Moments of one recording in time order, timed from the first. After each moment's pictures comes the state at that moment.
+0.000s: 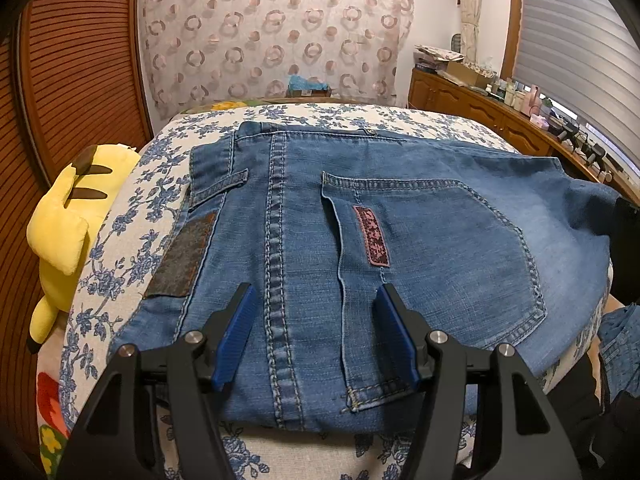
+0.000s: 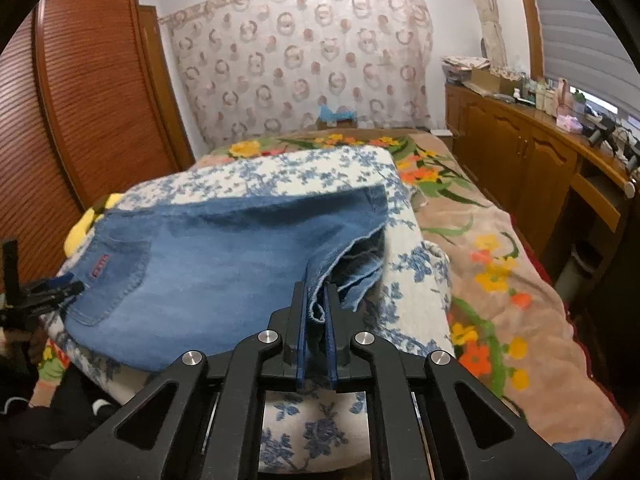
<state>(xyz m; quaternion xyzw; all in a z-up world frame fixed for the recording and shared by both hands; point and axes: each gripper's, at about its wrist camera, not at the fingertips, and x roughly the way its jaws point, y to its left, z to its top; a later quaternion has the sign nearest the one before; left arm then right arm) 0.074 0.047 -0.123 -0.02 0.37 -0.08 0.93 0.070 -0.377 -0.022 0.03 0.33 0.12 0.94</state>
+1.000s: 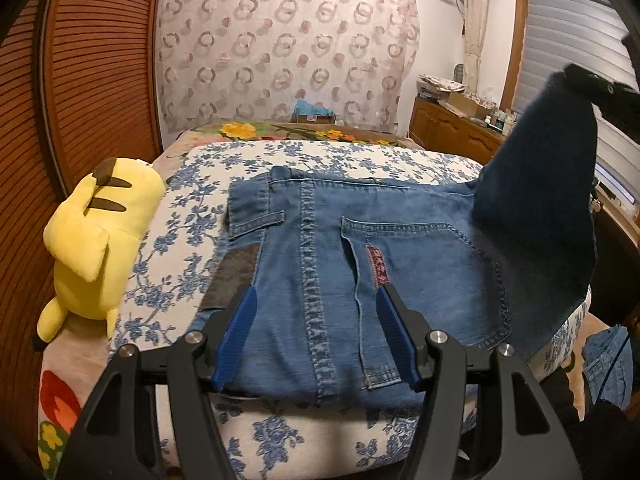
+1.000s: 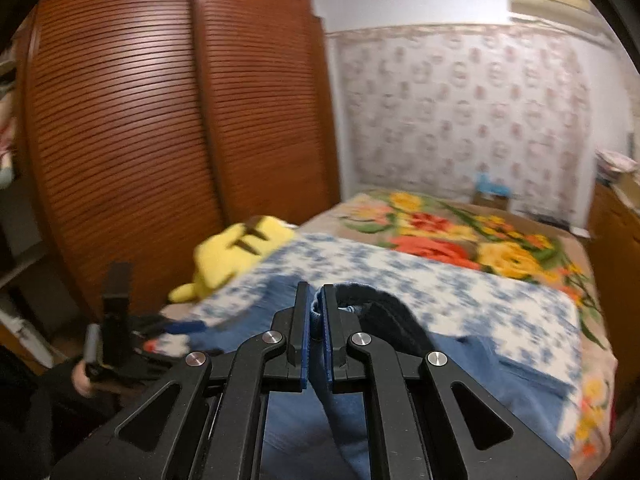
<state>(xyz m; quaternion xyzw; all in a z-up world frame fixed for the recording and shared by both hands) 0.050 0.075 -0.083 -0.05 0.33 -0.07 0.94 0.095 -0.158 0.086 -0.05 0.24 0.39 0.89</state>
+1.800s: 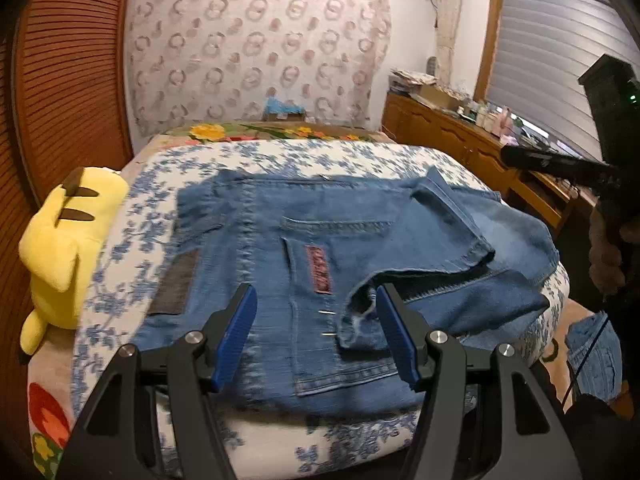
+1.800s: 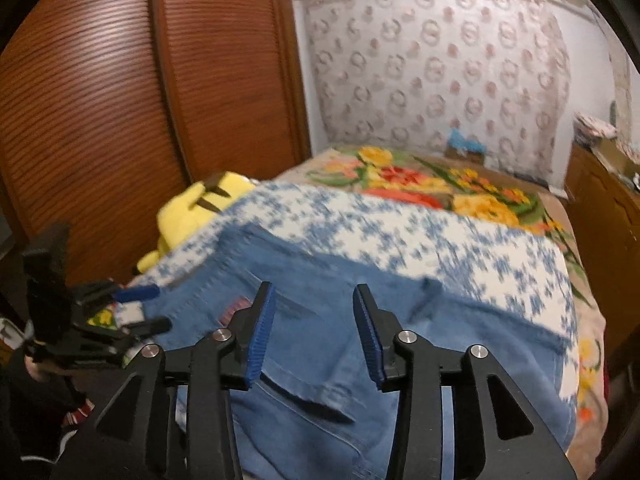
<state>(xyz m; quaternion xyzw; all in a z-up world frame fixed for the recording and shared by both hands) 0.050 0.030 -0.081 -0.03 0.34 -0.13 0.93 0.122 -0.187 0.022 -0.06 0.31 0.32 0.89</state>
